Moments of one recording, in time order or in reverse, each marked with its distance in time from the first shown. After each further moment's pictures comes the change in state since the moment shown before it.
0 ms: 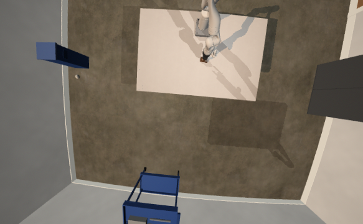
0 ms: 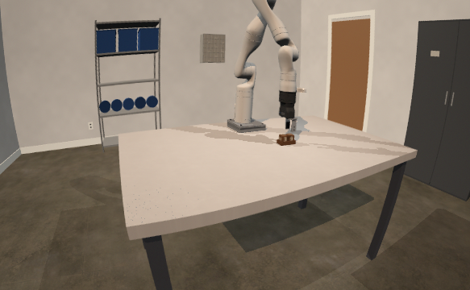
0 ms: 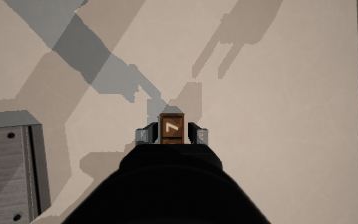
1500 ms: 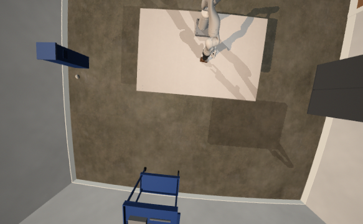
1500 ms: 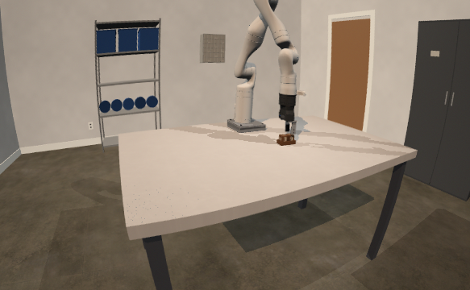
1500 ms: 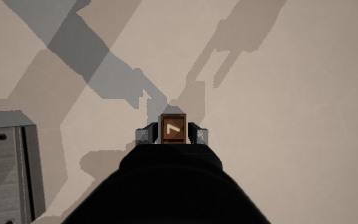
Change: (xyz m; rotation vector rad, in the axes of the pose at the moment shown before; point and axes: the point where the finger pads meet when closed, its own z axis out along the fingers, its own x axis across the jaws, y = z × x) arm -0.002 -0.001 0.013 -0.001 -0.006 -0.002
